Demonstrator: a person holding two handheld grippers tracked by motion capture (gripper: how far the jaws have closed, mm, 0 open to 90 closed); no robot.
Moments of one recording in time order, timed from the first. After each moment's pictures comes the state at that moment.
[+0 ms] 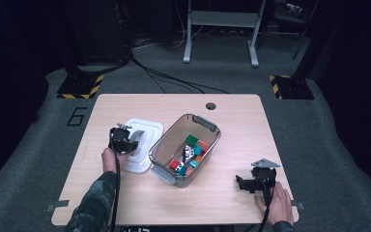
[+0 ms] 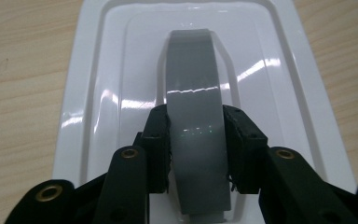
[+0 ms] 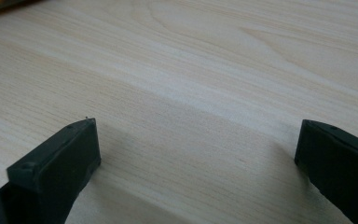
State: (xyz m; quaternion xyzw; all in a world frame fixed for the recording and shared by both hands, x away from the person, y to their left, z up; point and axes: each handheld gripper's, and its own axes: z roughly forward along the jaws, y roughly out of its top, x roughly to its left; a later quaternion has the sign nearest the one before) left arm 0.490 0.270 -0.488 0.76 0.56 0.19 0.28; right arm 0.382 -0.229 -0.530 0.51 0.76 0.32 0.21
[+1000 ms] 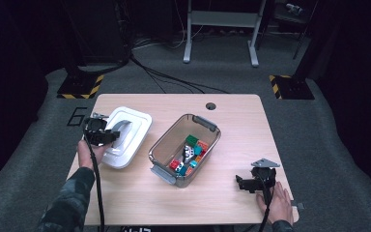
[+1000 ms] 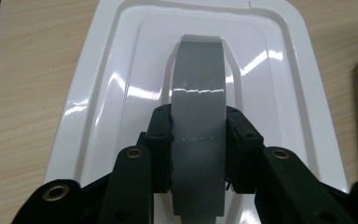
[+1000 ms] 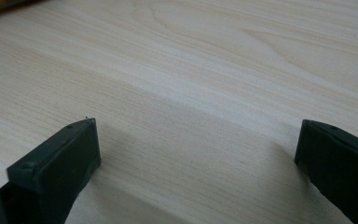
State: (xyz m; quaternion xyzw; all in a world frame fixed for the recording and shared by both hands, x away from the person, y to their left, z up) left arm 0.470 0.320 -0.410 0.75 0.55 0.20 0.32; right arm 0.383 -0.230 -0.530 0.51 0.77 0.32 0.21
